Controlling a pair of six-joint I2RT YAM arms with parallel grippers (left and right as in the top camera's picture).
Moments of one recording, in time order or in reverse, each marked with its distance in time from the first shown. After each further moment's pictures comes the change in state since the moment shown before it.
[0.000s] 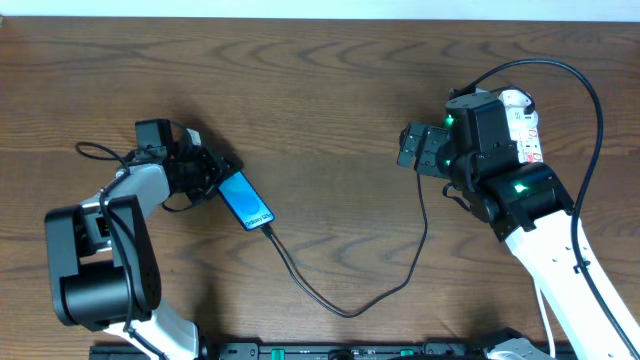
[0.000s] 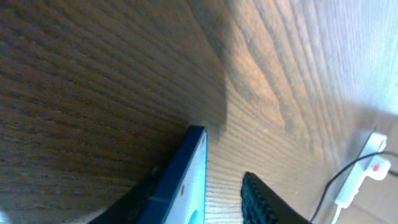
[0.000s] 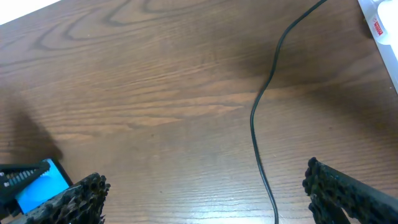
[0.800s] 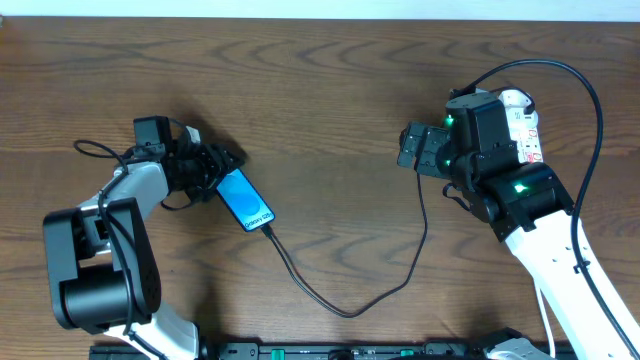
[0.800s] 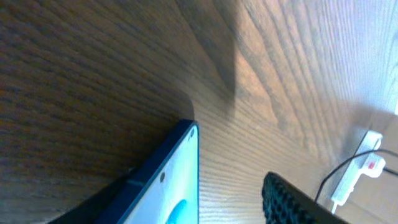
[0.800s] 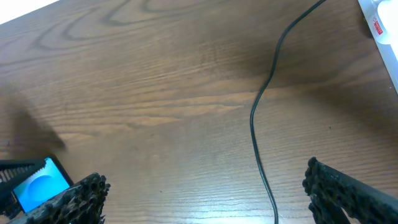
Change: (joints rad) left arm 0.000 -0.011 0.016 -0.035 0.006 -0.001; right arm 0.000 0.000 0.000 -0.002 0.000 0.000
